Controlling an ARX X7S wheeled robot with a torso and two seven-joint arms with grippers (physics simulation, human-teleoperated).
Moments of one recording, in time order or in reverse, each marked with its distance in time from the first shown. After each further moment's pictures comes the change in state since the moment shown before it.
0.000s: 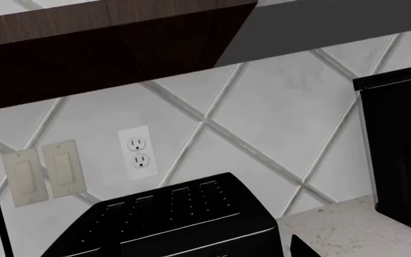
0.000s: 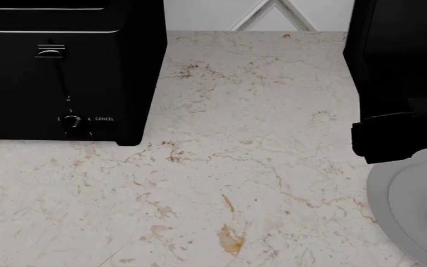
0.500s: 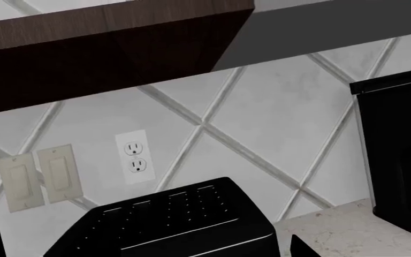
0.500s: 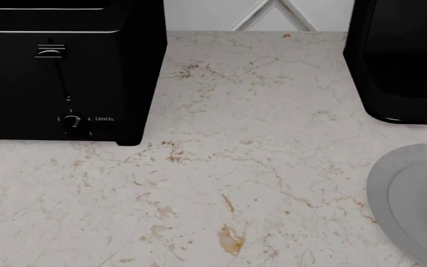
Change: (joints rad) left arm -0.015 -0.016 0.047 -0.020 0.020 0.046 0.011; right arm 0.154 0.096 -0.142 0.243 0.023 0.212 -0.059
